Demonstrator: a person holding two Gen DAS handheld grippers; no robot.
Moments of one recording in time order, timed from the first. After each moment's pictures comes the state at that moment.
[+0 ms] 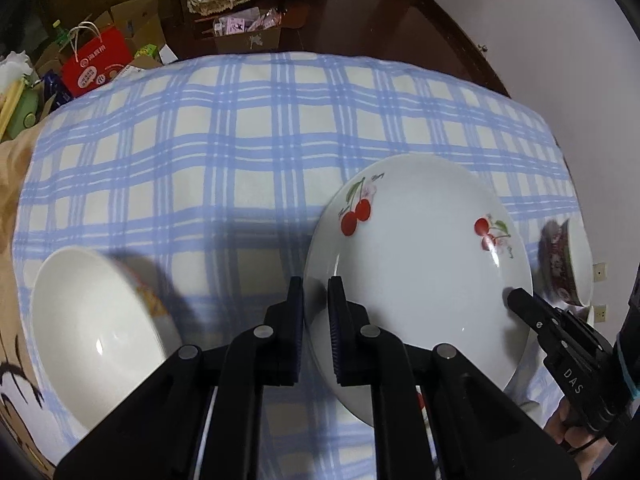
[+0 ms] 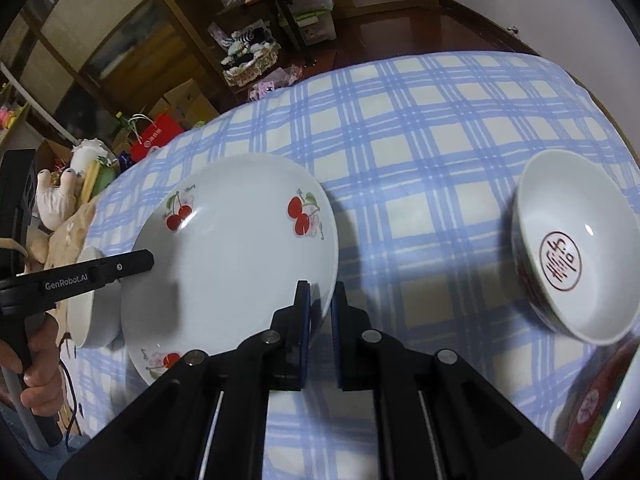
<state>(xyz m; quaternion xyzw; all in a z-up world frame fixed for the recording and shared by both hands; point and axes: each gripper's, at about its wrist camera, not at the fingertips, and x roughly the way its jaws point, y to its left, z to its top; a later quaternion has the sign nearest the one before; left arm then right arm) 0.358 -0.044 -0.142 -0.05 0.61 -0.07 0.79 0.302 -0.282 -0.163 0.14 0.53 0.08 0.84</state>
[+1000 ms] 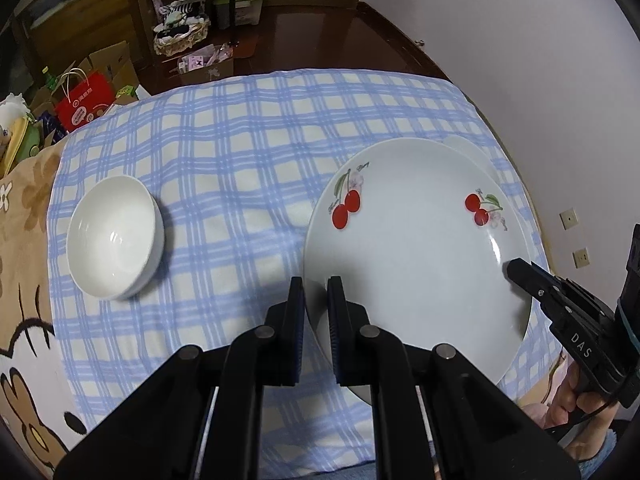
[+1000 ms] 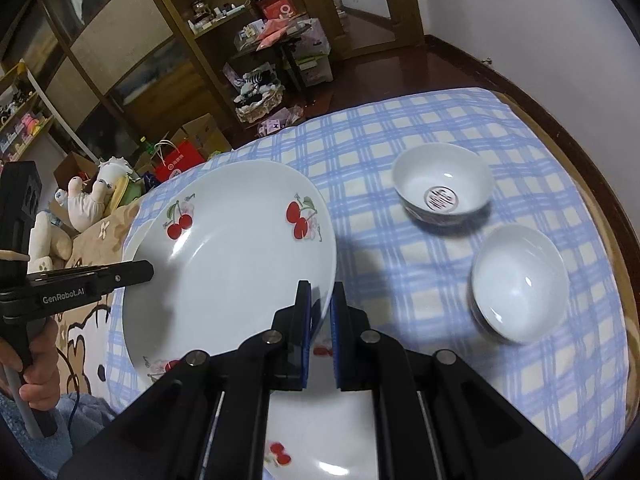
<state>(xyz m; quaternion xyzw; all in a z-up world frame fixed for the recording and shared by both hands) 0.206 -0.092 -0.044 -0.02 0.57 -0.14 0.81 0.149 -0.326 -0.073 0.14 0.46 0.06 0.87</state>
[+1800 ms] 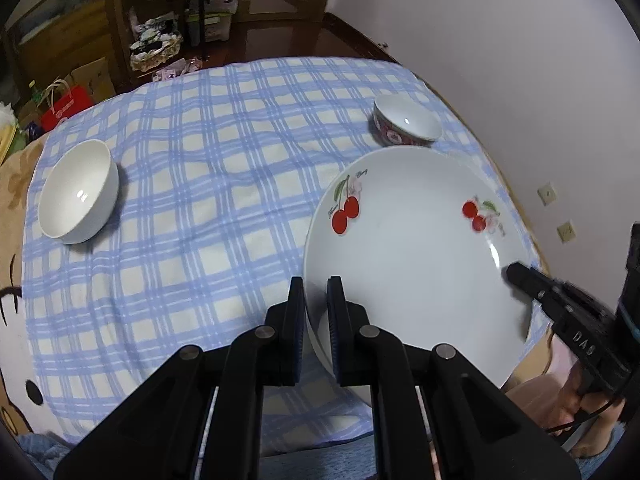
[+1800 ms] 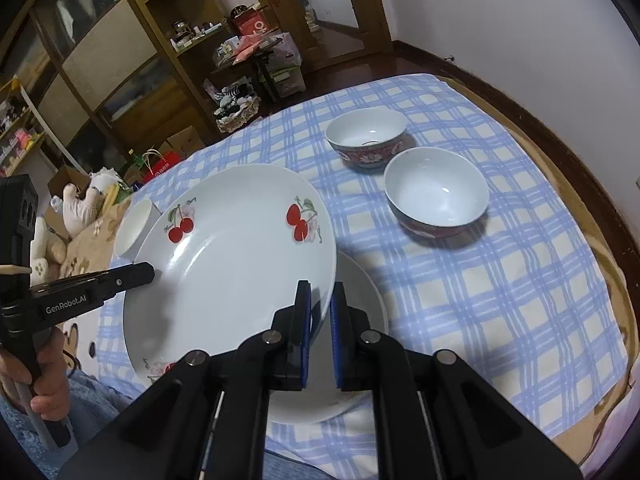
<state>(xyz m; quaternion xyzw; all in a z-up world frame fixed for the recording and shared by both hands) 0.110 -0.137 -0.066 0.00 0.53 -0.18 0.83 0.041 -0.358 -0.087 0.14 0.44 0.02 0.89</state>
